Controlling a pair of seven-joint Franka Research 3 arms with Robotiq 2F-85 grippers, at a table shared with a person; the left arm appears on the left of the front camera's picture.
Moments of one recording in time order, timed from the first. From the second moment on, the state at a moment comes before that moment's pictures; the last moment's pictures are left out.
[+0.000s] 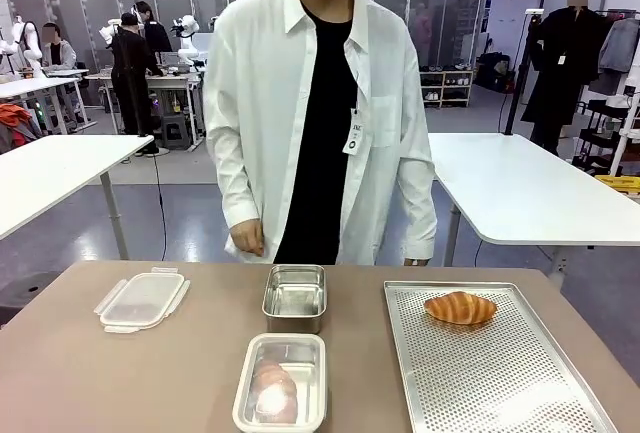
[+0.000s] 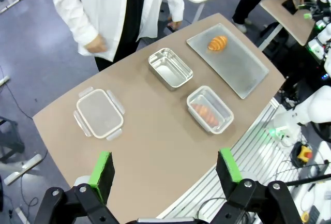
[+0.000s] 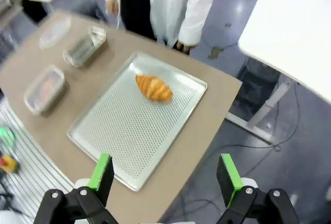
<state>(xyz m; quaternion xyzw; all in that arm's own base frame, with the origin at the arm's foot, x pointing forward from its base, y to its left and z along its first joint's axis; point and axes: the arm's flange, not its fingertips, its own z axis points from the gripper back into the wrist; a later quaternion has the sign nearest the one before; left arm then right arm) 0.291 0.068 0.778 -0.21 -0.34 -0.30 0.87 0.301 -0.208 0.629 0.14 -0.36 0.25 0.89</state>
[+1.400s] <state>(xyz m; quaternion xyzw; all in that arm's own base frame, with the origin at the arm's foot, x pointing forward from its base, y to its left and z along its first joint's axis) 0.291 0.069 0.777 -0.21 -0.34 -0.30 0.87 0.463 0.032 0.454 -0.08 -0.13 0.61 0.78</state>
